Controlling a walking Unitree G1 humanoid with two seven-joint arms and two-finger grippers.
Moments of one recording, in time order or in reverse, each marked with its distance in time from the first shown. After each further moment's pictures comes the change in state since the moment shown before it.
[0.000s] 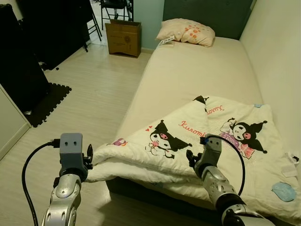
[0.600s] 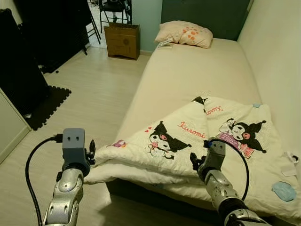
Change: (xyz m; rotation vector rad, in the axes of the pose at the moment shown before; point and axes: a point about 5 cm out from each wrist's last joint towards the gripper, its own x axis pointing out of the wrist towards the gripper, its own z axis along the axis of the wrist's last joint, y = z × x) left arm 0.008 -0.004 0.004 -0.003 -0.005 -0.019; right arm -0.004 -0.013 -0.004 -0.003 -0.013 -0.038
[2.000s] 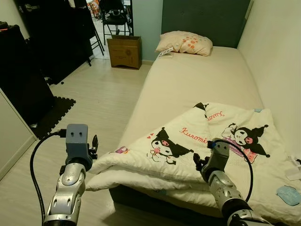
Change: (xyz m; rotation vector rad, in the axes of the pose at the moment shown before) left arm 0.015 -0.006 0.004 0.006 -0.043 -0.038; right arm -0.001 -0.014 0.003 -0.002 -0.007 -0.026
